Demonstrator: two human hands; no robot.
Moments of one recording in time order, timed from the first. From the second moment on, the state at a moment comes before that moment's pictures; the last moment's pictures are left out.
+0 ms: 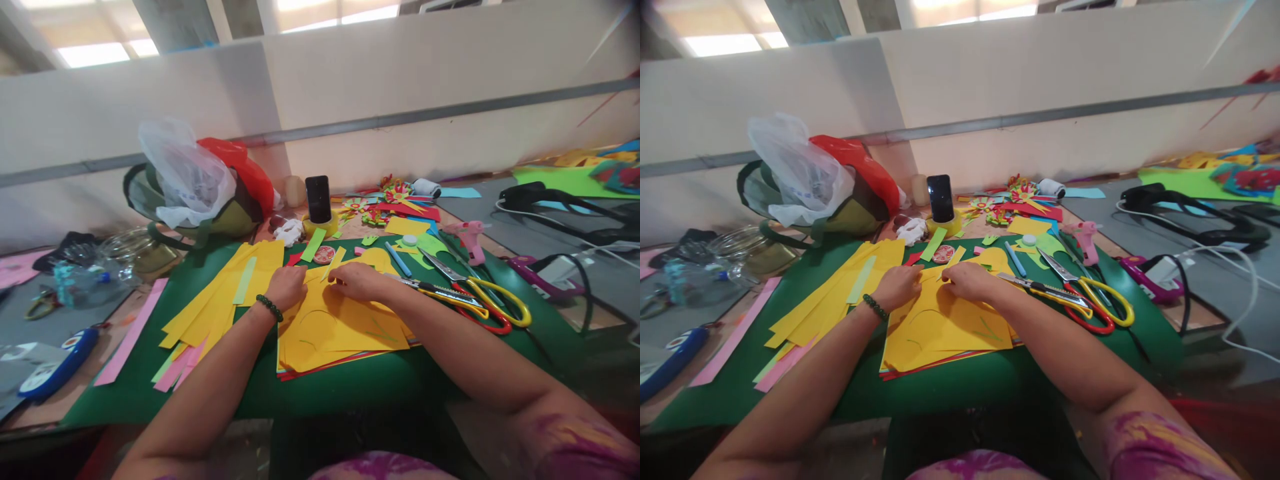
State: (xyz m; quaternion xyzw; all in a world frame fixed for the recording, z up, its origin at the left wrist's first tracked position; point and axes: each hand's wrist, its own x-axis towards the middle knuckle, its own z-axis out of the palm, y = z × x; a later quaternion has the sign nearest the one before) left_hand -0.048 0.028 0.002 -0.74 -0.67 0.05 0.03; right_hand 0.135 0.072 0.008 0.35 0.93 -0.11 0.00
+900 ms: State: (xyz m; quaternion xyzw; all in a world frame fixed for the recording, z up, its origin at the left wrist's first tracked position) left_hand -0.057 0.031 0.001 -0.67 -0.64 -0.37 -0.07; right_hand 0.132 0.094 -0.019 0.33 0.84 -0.25 -0.36
